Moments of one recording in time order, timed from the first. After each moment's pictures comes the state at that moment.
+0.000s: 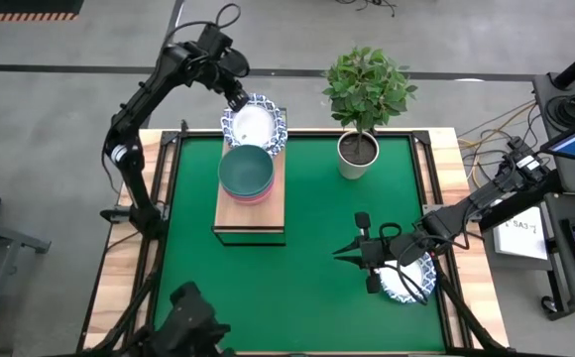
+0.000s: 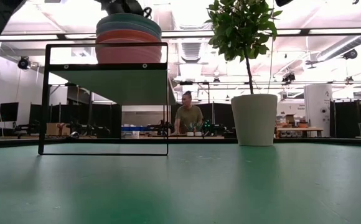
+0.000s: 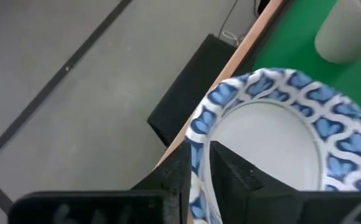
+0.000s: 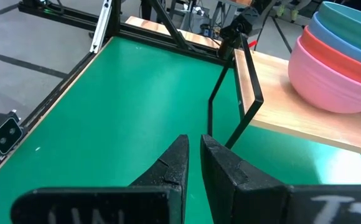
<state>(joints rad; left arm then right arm) 0.87 1.82 2.11 -1.21 0.06 0.27 0.54 1.18 0.83 -0.06 0.42 -0.03</state>
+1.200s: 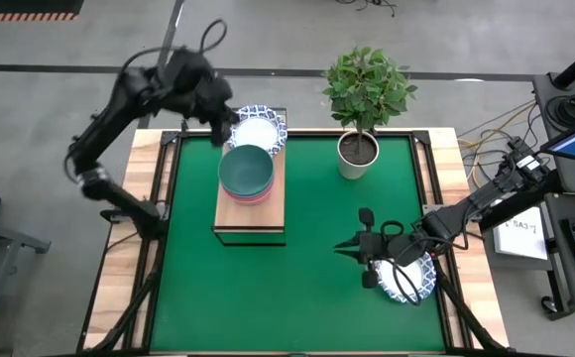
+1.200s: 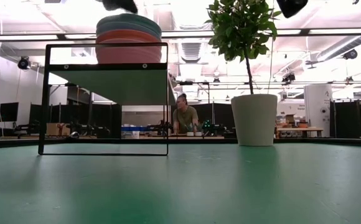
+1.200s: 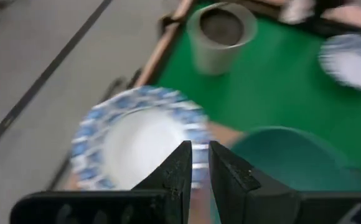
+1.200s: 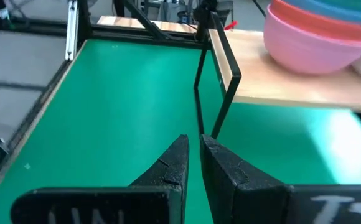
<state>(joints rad) 0.60 1.52 2.05 -1.31 0.14 0.15 0.54 1.18 0.83 -0.11 0.51 0.14</state>
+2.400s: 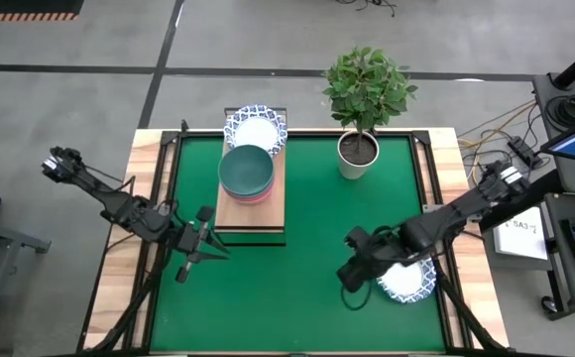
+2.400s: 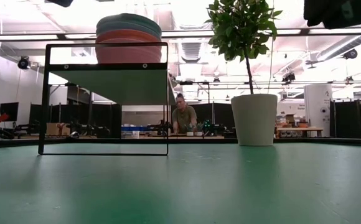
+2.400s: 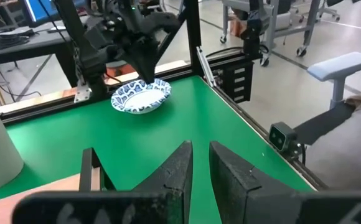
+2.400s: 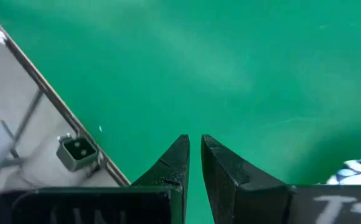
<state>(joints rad) -0.56 0.79 0.63 -0.08 -0.25 0.04 0.49 1.44 1.22 -0.83 0.11 1.37</state>
